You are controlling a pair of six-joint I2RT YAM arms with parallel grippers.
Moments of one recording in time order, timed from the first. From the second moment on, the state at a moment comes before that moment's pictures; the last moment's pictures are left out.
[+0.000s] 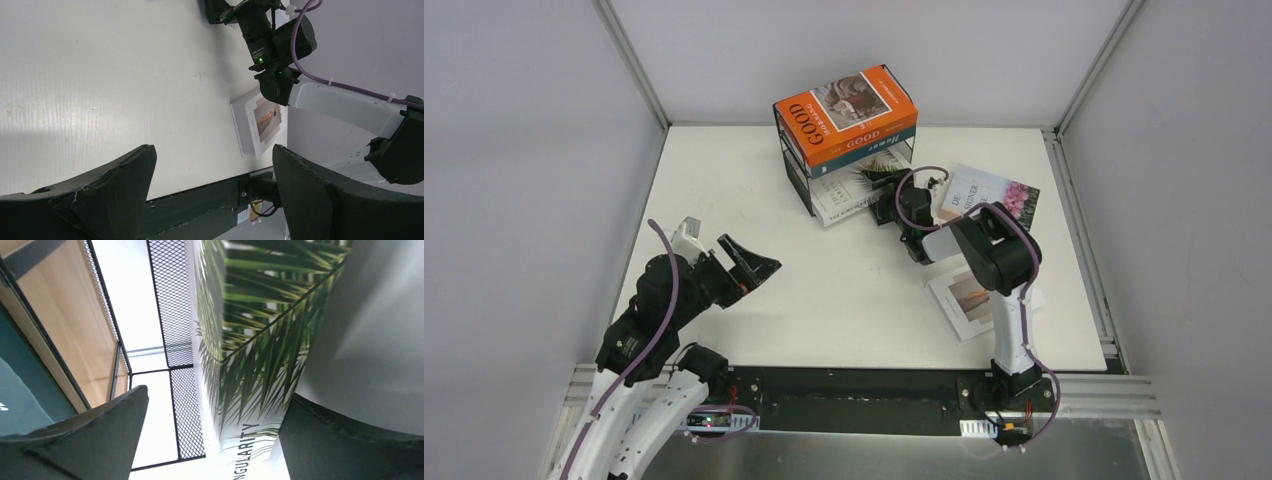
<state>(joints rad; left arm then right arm) -0.41 0.41 0.77 -0.76 0.10 -0.95 0.54 2.13 1.01 0.91 0.14 1.56</state>
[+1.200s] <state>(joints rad) -0.41 0.42 0.74 -0.76 0.10 -0.96 0.51 2.03 1.10 0.45 -0.04 1.45</state>
